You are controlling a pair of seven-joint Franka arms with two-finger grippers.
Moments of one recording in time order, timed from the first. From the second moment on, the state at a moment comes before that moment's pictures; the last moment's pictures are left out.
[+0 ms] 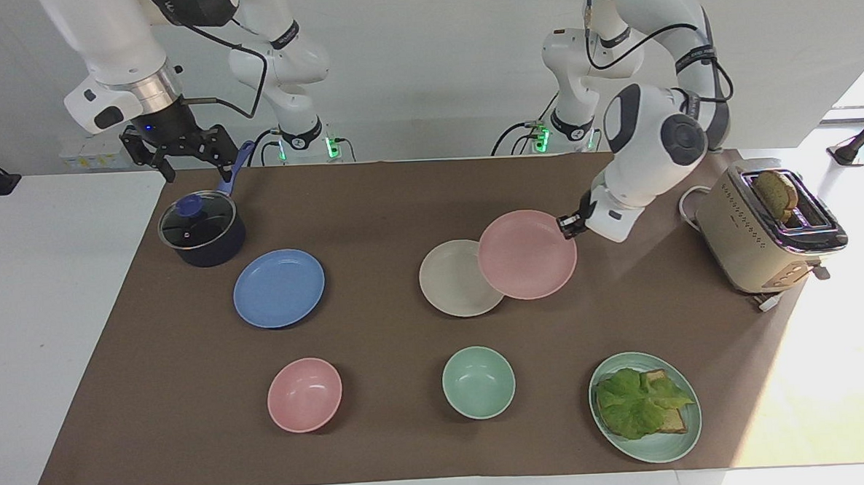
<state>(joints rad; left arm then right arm) -0.43 0.16 0.09 -1.83 -0.24 1.81 -0.48 -0.02 -0.03 0.01 -1.57 -0.03 1.51 0.03</state>
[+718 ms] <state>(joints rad) -0.57 0.22 0.10 -1.93 -0.26 2.07 -0.51 -0.02 -0.04 0.01 -1.59 -0.03 1.51 0.03</state>
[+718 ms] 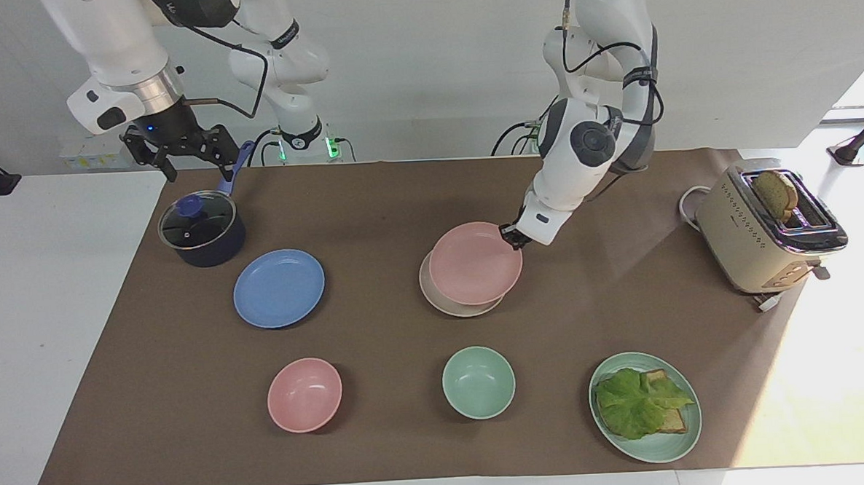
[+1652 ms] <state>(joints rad) -0.14 0.05 0.14 -1.76 -0.10 1.76 -0.09 -0.06 -0.04 0.00 -1.76 -0.03 1.73 -0.06</state>
